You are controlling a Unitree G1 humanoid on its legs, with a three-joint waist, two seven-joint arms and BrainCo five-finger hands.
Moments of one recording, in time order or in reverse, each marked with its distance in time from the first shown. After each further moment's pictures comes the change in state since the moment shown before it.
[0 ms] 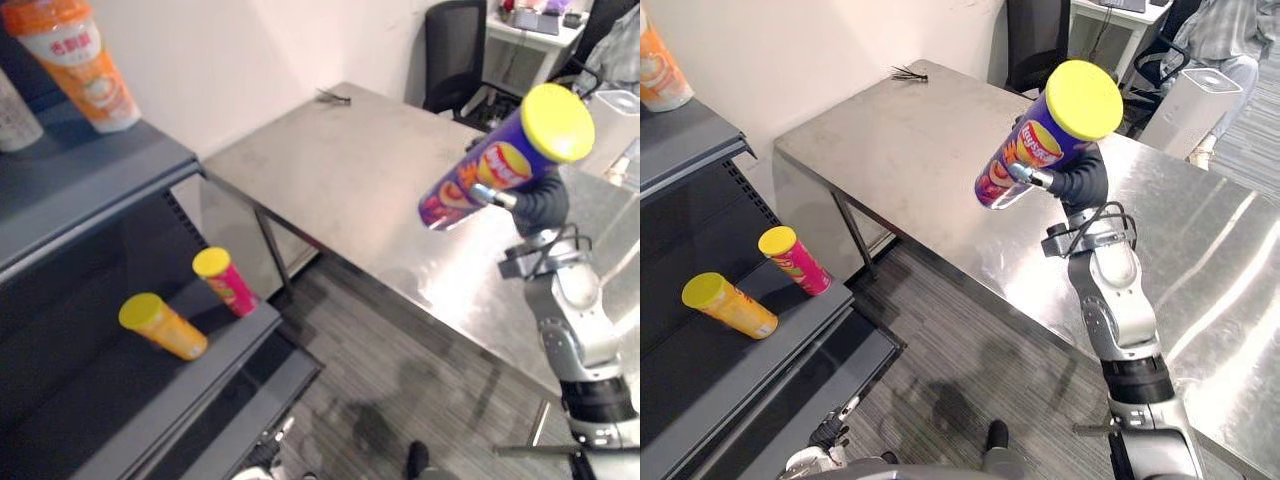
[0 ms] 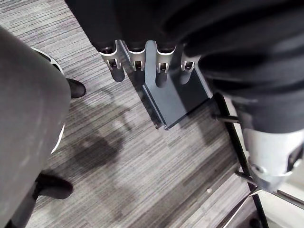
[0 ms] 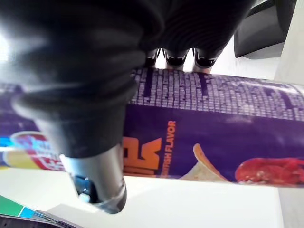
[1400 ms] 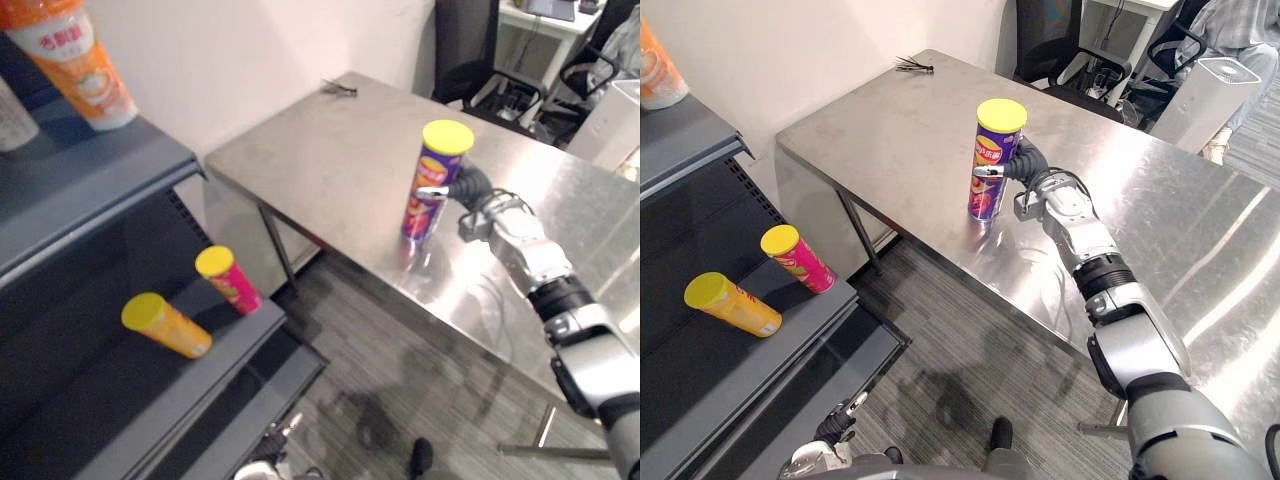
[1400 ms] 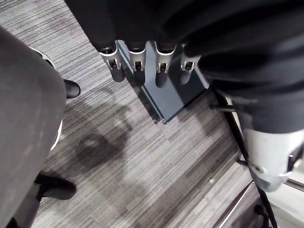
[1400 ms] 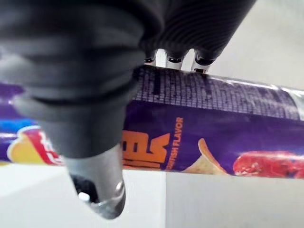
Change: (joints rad) left arm -0.005 0.009 -0.111 -0.012 -0.012 -0.016 -0.004; right arm -0.577 -0.027 0.357 0.922 -0.003 0.063 0.134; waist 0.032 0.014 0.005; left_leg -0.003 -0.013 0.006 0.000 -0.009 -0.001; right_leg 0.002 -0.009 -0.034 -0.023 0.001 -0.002
